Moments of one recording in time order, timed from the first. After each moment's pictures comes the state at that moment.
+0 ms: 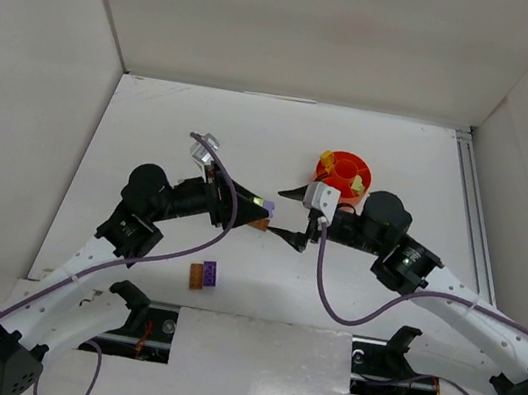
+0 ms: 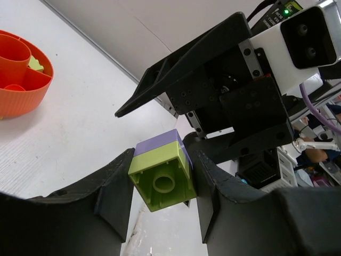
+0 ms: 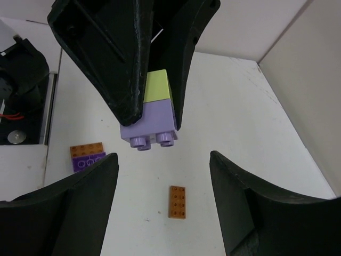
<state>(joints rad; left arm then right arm) -0.54 0.78 0.66 0.24 0.69 -0.75 0.88 1.02 0.89 0.08 -0.46 -0.35</state>
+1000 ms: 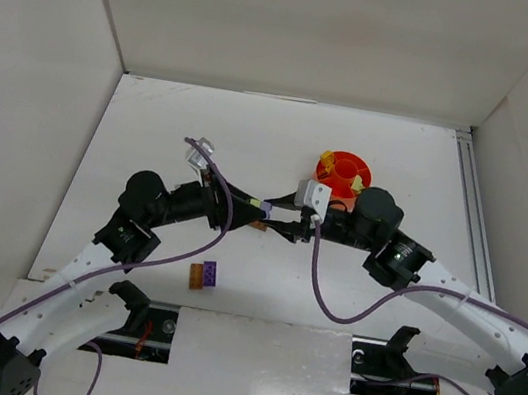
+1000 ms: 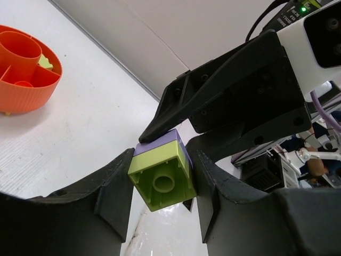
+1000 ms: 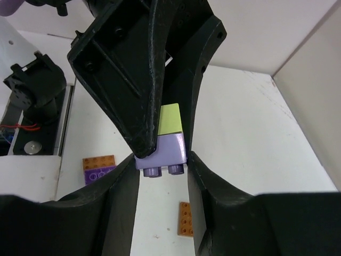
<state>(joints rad) -0.54 0.74 0.62 0.25 0.64 -0.76 0.91 1.09 0.93 0.13 -0.47 -0.33</state>
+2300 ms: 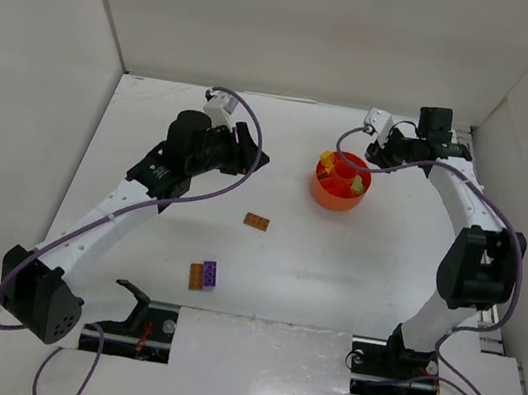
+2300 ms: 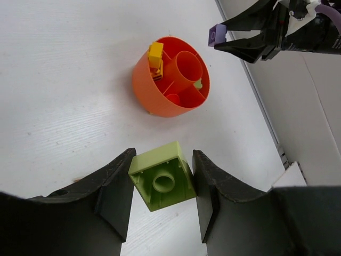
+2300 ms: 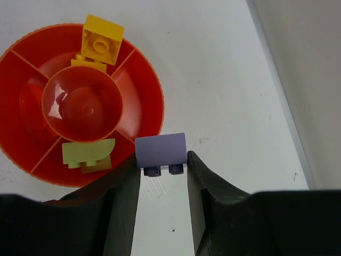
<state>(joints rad) -0.49 1.17 1.05 -0.19 0.23 -0.56 0.07 1.70 1.46 -0.51 -0.56 -0.96</state>
